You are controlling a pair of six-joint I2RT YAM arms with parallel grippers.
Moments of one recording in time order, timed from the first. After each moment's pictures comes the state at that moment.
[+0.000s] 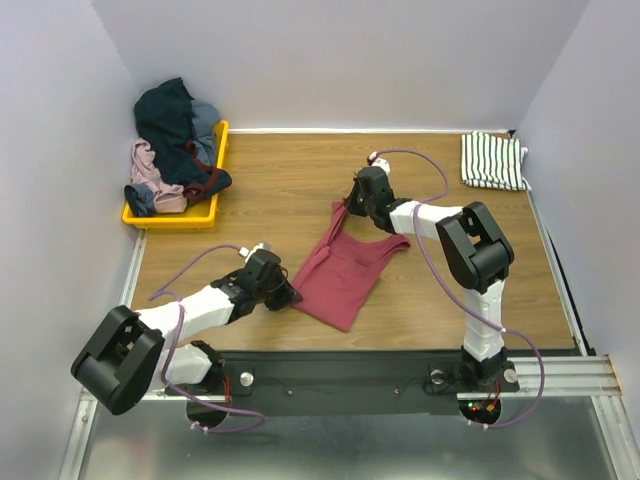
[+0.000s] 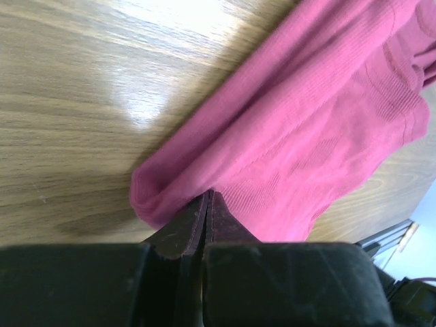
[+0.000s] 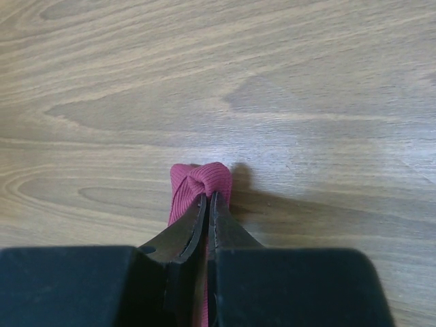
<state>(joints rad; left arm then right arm) -0.65 1.18 0.39 -0.07 0.05 -1.11 0.51 2.05 1.29 0.18 0.16 0.64</state>
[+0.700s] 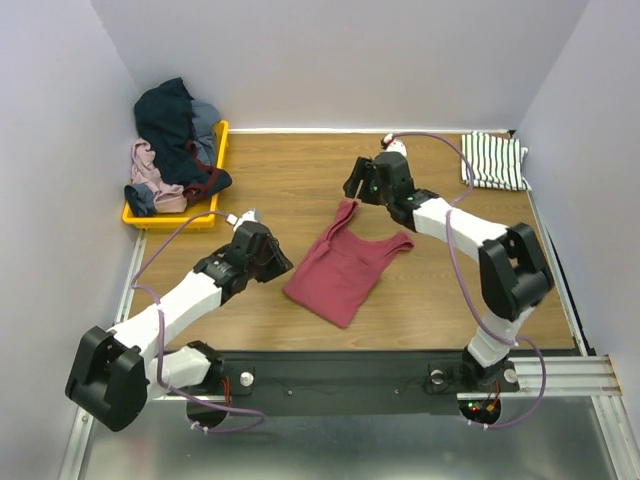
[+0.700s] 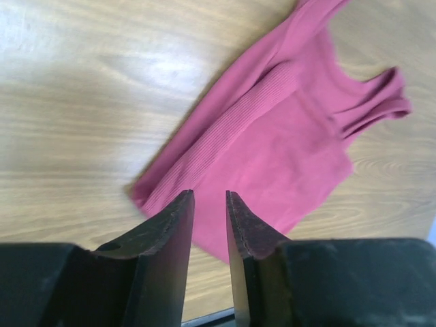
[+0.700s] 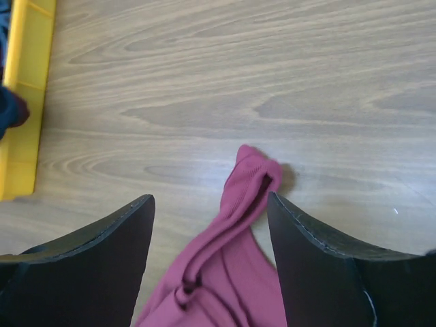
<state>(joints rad) -0.56 1.09 0.65 -0.33 -0.05 -0.90 0.51 1.80 1.26 0.04 0.15 0.60</state>
